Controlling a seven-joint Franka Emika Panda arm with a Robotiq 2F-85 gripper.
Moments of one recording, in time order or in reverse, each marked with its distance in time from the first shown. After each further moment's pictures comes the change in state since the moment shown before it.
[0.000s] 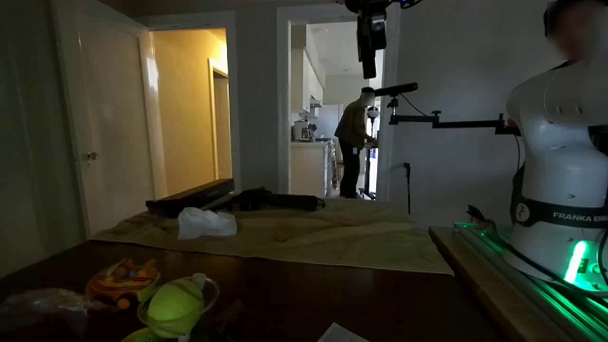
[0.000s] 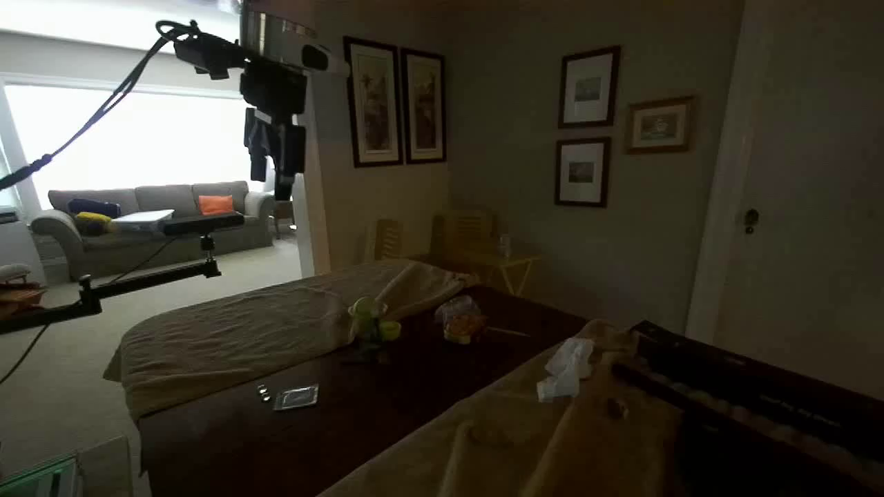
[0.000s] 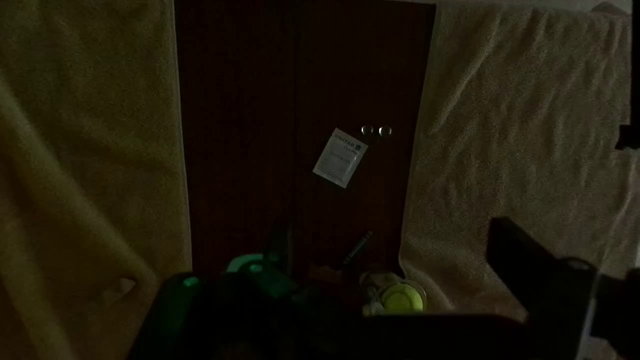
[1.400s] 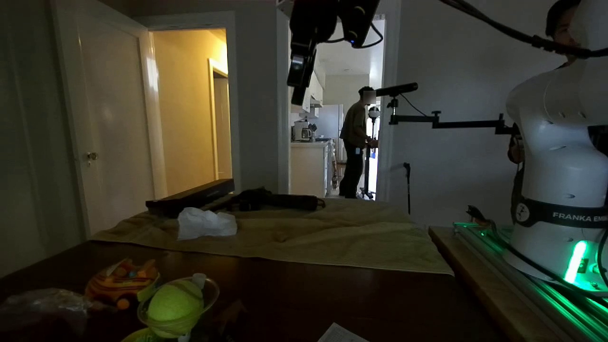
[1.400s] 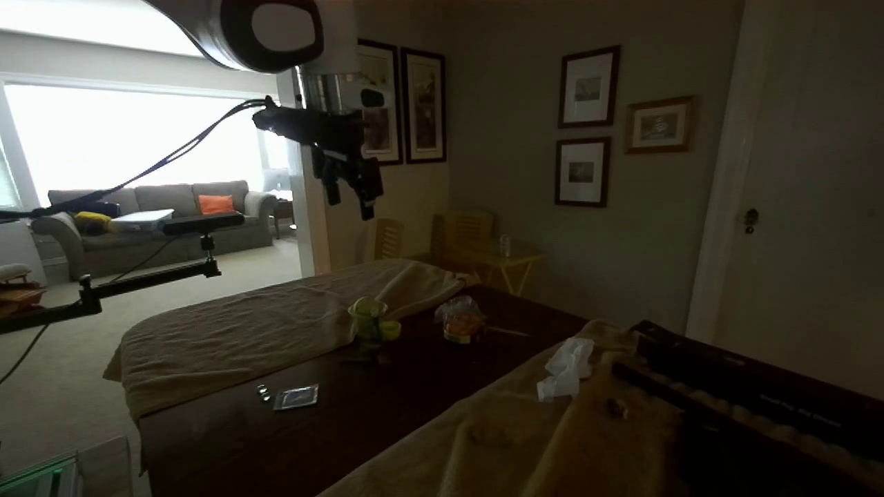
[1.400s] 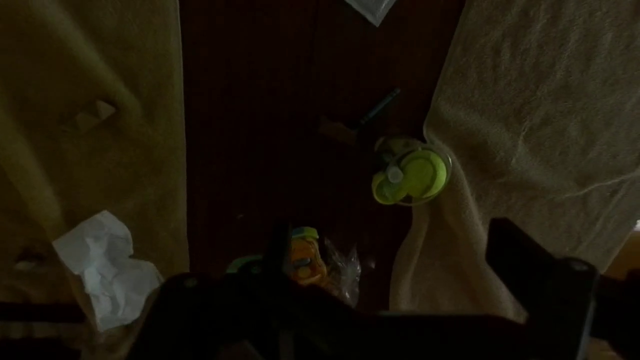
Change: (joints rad) arm 0.004 0.198 0.018 -0.017 -0.007 0.511 -0.142
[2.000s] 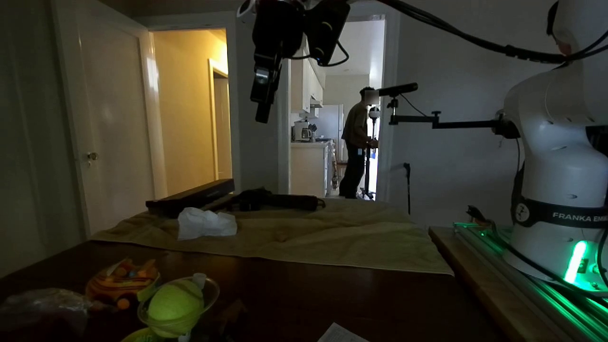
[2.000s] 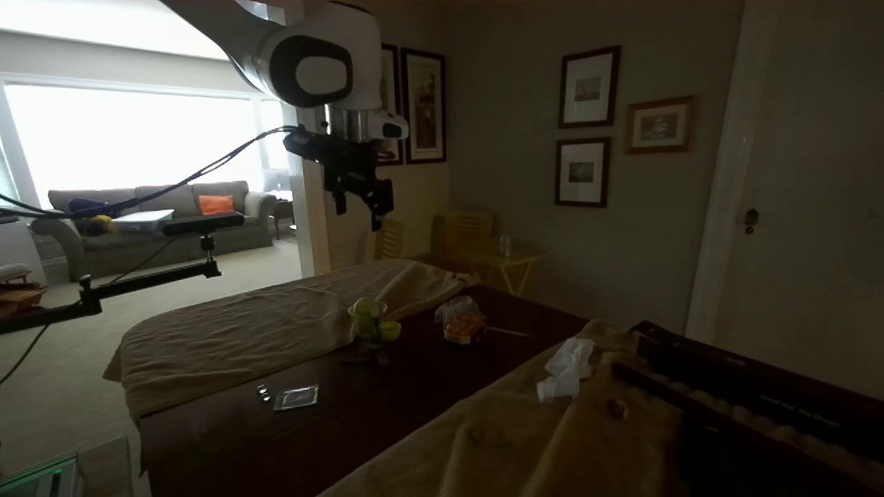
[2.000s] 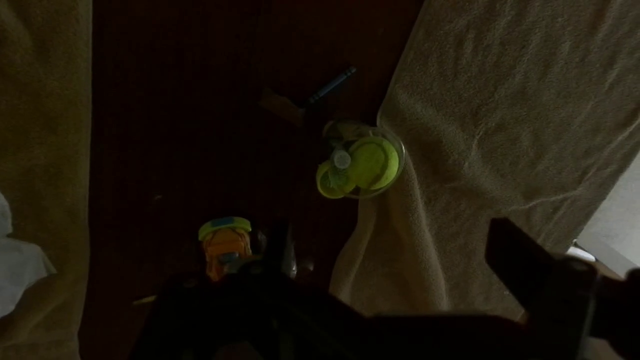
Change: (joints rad) arm 0.055 0.205 0.004 0.137 0.106 0.037 -0.147
